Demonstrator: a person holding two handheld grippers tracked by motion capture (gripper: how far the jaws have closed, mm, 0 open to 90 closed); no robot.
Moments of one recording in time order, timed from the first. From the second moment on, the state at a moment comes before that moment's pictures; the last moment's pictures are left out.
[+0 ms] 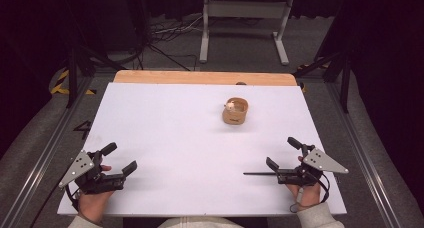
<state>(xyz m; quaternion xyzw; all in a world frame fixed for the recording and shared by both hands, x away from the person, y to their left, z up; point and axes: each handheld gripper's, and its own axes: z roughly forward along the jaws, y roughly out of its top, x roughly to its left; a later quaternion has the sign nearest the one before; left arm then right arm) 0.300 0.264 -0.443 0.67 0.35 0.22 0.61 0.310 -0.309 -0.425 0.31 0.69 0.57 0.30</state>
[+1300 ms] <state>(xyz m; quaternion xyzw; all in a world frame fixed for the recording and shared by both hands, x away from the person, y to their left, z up) 0.304 0.264 -0.443 0.68 0.35 0.21 0.62 0.339 -0.293 -0.391 0.28 0.80 0.48 0.22</state>
